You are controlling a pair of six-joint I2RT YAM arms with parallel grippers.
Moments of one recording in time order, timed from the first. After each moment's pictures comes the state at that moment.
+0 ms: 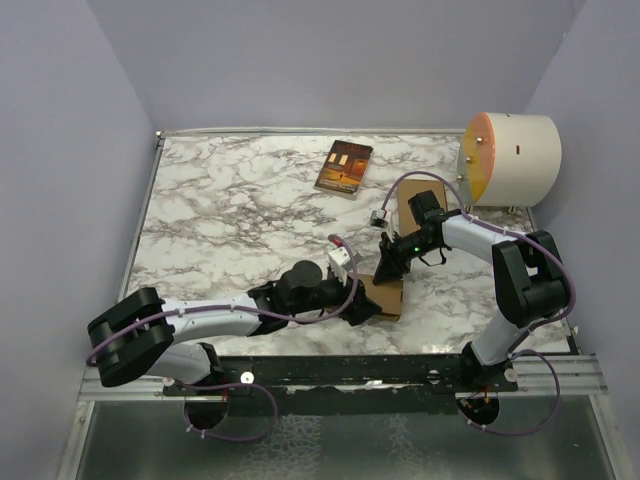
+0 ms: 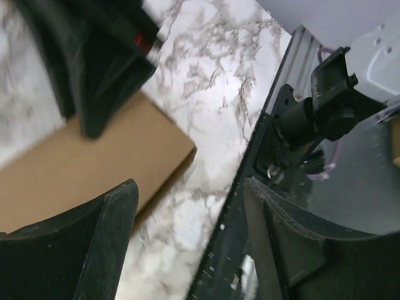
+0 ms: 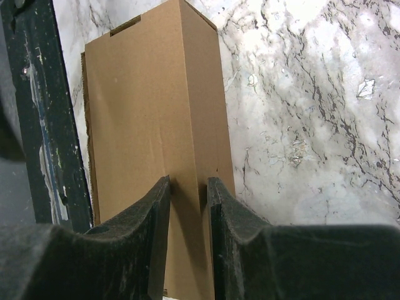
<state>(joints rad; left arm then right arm) -1.10 1.33 0.59 0.49 0.19 -0.39 0.32 1.69 0.95 -0.57 -0.94 -0.61</state>
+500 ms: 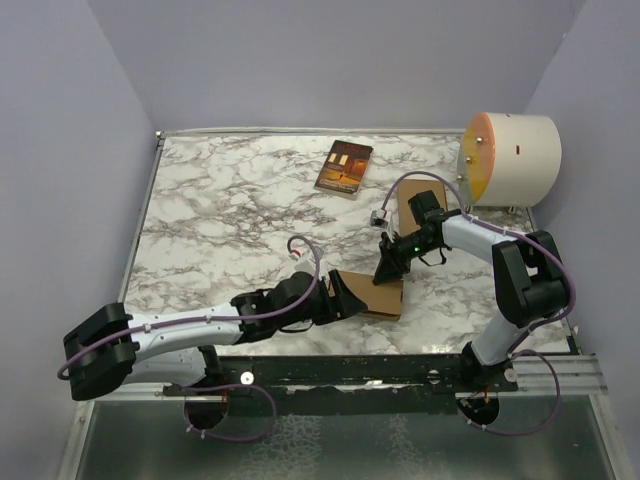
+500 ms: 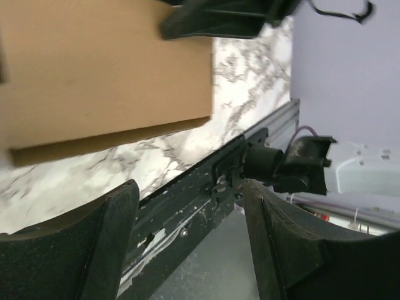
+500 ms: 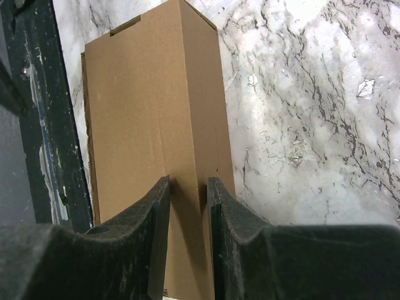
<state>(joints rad) -1.14 1.15 0.52 0.17 -0.06 -1.21 0.32 1.69 0.95 -0.57 -0.94 -0.61</state>
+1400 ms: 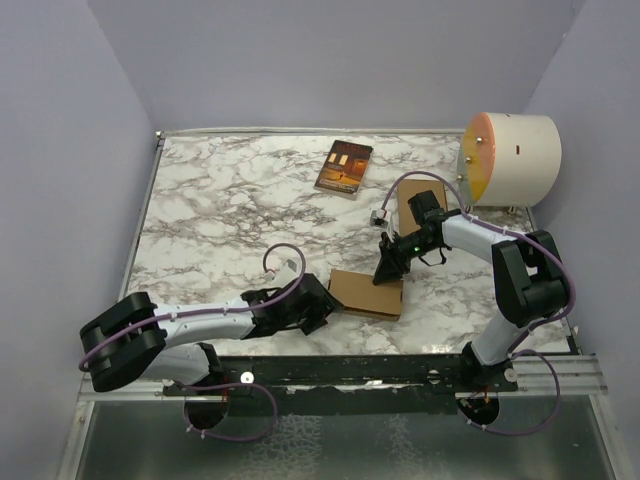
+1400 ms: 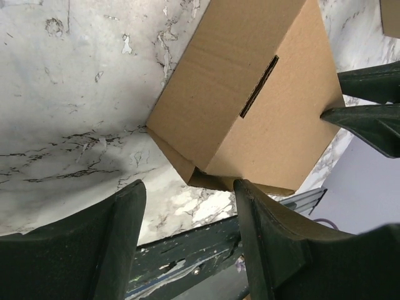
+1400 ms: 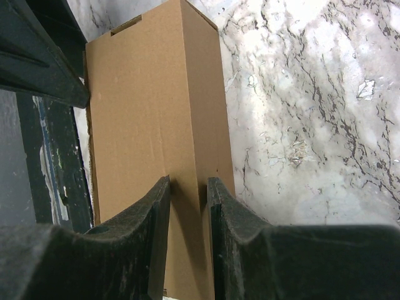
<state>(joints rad) -1.08 1.26 0.50 -0.09 -0.17 -1.64 0.32 1.69 0.95 -0.57 -0.94 -0.61</state>
